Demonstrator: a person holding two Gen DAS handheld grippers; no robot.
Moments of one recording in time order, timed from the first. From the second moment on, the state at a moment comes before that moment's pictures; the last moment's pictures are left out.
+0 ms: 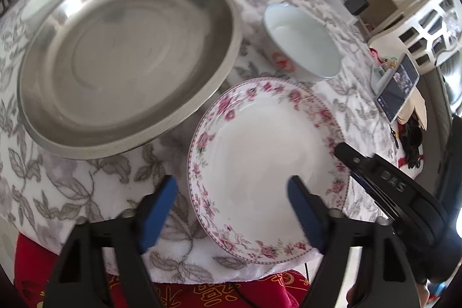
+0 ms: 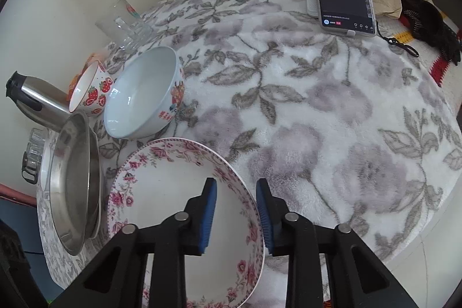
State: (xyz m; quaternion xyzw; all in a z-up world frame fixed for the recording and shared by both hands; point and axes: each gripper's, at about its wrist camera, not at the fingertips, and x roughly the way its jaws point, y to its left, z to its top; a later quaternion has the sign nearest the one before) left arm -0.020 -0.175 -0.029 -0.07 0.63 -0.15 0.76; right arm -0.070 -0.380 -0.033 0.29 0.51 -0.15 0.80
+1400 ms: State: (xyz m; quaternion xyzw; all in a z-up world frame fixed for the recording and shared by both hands) left arm 0.012 -0.168 -0.065 -0.09 0.64 -0.14 0.75; right arm -0.077 -0.390 -0.056 0.34 0.51 -0.12 0.78
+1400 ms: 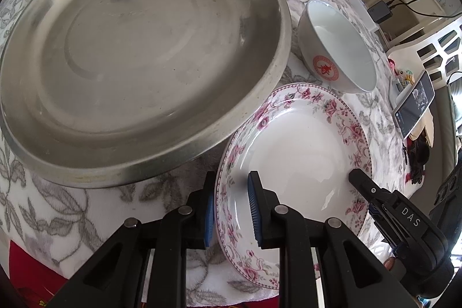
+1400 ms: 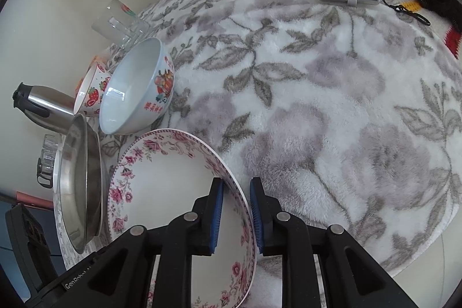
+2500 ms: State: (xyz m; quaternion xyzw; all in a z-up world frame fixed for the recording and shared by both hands) left arm -0.004 -0.174 -0.037 -0.07 0.62 -0.15 0.76; right arm -0.090 -0.393 -0.031 0.33 0.49 -0.09 0.81
